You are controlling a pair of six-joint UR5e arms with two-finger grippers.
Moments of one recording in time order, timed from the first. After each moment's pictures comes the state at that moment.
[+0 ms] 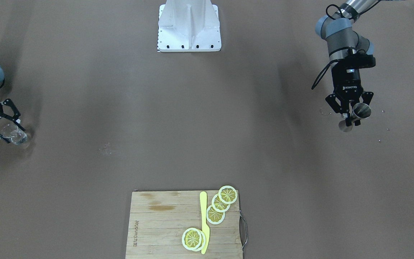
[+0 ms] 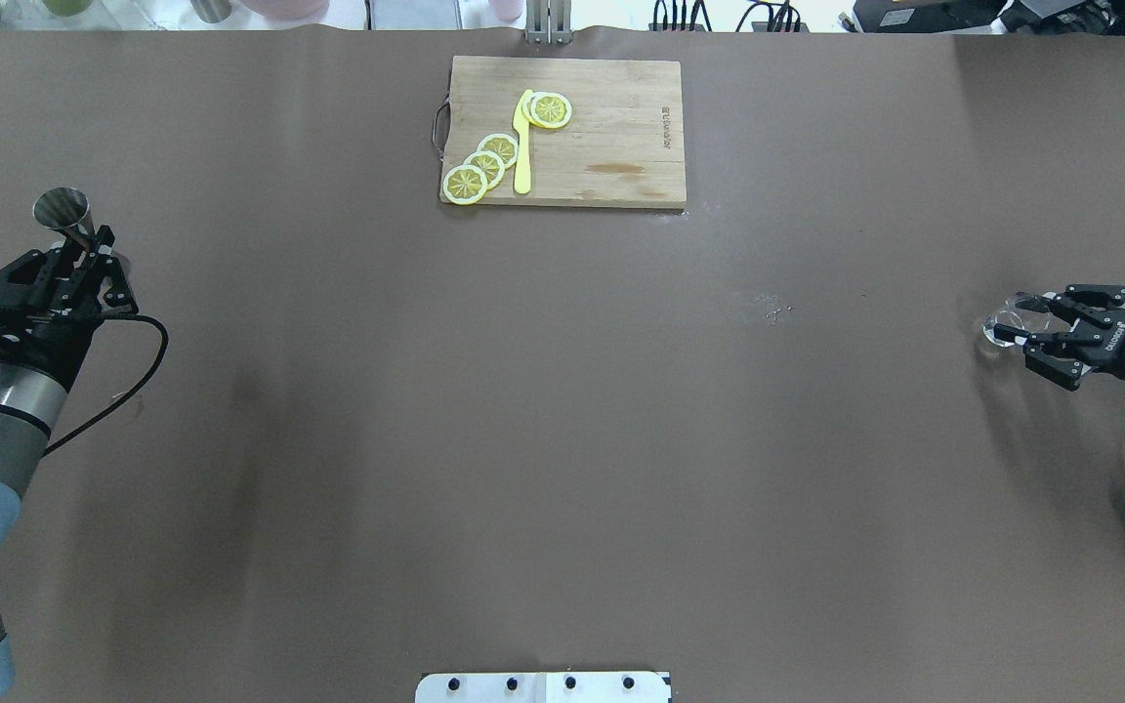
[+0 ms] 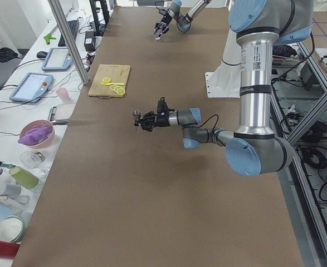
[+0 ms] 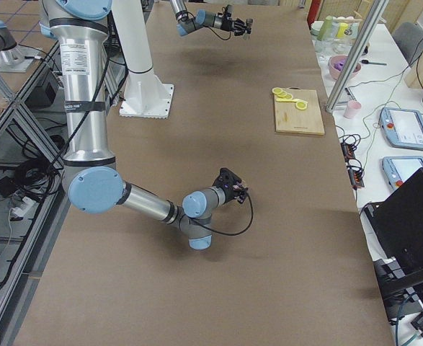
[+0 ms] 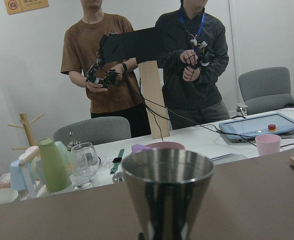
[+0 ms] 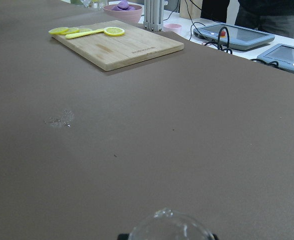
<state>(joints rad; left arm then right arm) -0.44 -1.51 -1.59 -2.92 -0.61 -0.88 0.89 -1.53 1.00 0.55 1.86 0.45</state>
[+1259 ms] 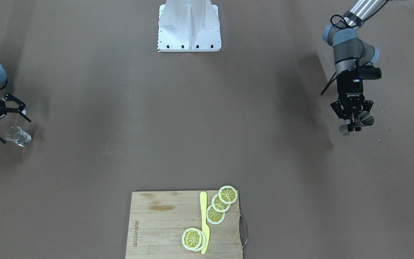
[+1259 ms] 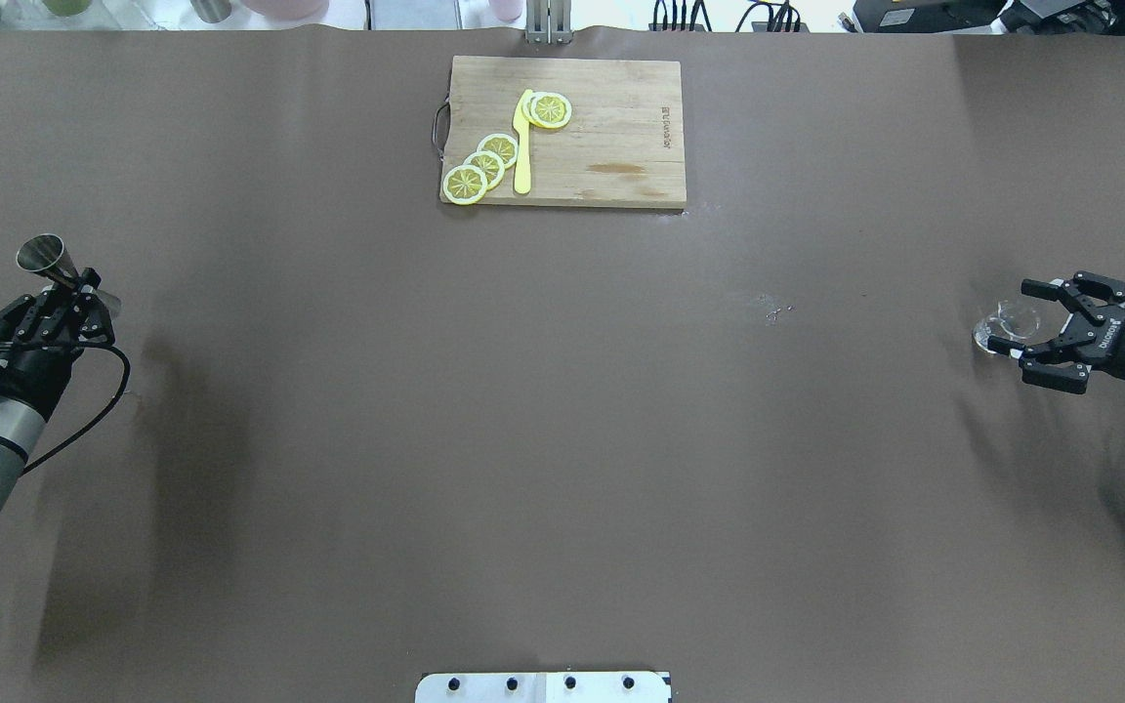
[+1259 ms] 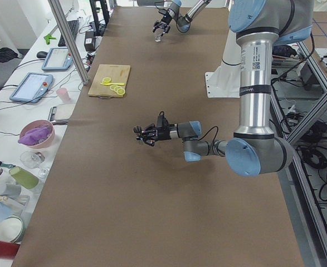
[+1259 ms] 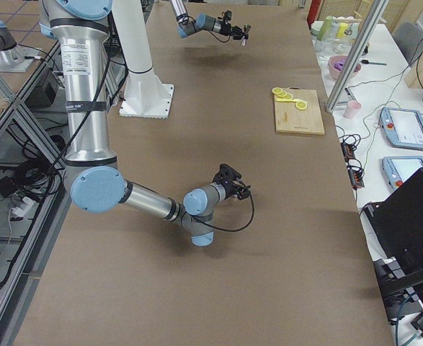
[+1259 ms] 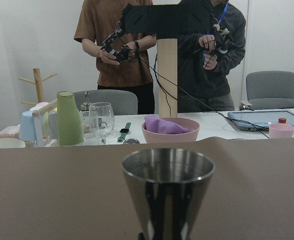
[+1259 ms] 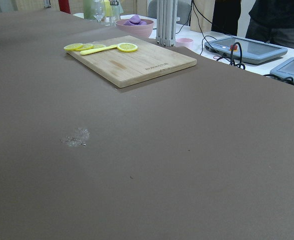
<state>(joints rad) -0.43 -1.51 -1.45 -2.99 -0.66 -1.08 0.90 -1.52 1.02 0.58 1.88 0.46</state>
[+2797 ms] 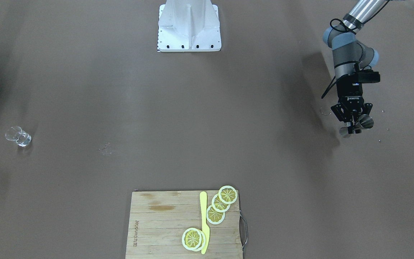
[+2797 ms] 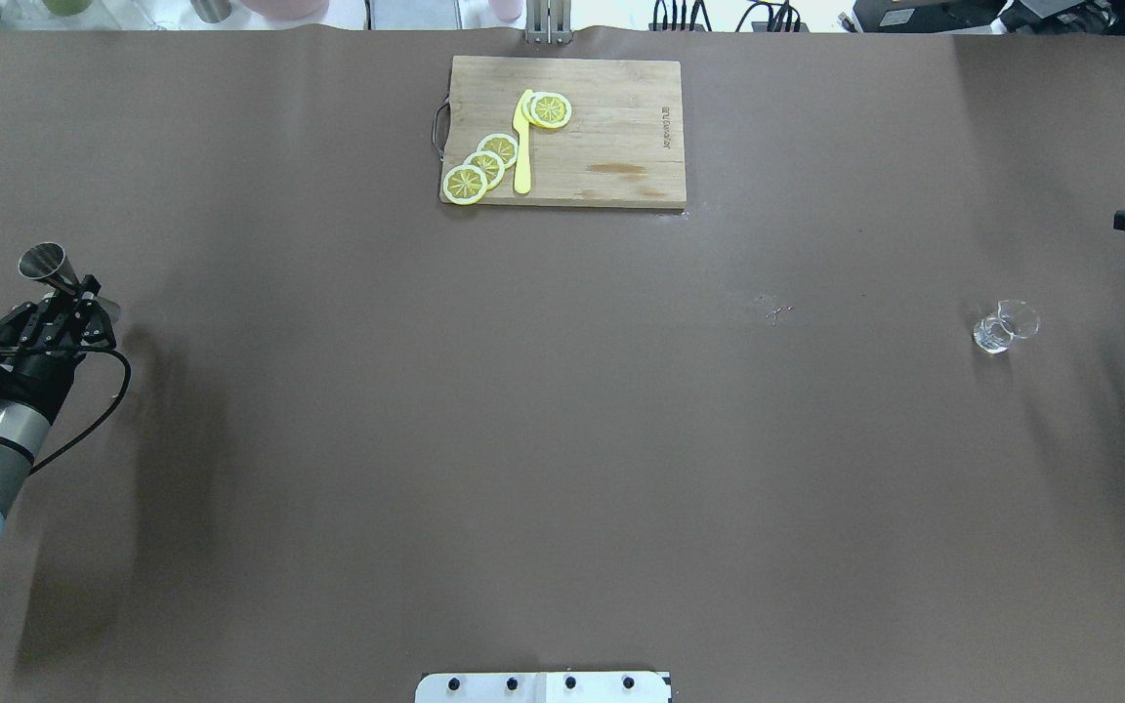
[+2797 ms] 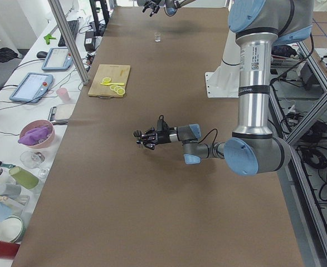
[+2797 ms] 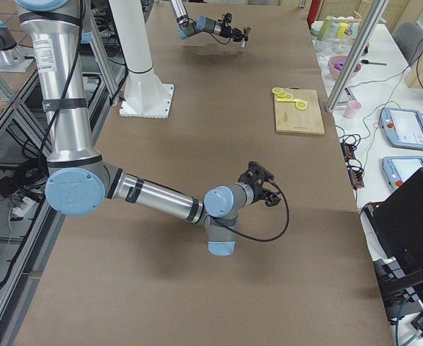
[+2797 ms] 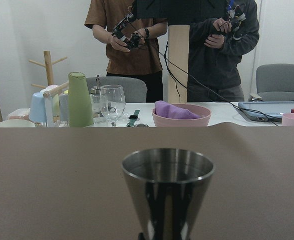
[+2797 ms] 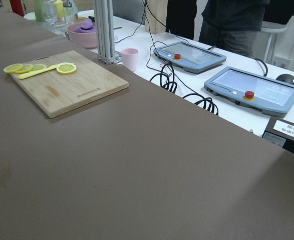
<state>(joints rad) -0.43 -1.53 -1.40 -2.99 -0.65 -1.10 1.33 -1.46 1.11 0.28 2.26 0.45</state>
